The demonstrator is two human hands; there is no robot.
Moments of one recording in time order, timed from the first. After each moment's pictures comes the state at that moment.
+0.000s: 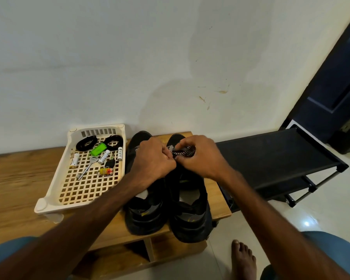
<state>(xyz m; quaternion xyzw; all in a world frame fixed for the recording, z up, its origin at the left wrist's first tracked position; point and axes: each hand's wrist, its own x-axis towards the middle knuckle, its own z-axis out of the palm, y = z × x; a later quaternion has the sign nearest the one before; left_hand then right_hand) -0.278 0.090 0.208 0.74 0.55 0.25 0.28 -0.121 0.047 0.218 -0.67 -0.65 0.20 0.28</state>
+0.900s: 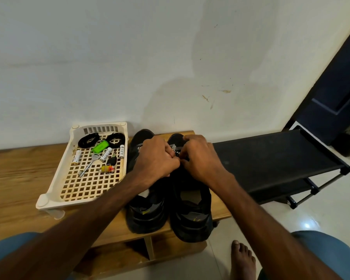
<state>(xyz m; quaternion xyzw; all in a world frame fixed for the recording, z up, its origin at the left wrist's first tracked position) -0.276 0.089 0.202 0.73 0.54 0.26 0.32 -0.136 0.050 0.220 -0.70 -0.70 0.06 0.10</state>
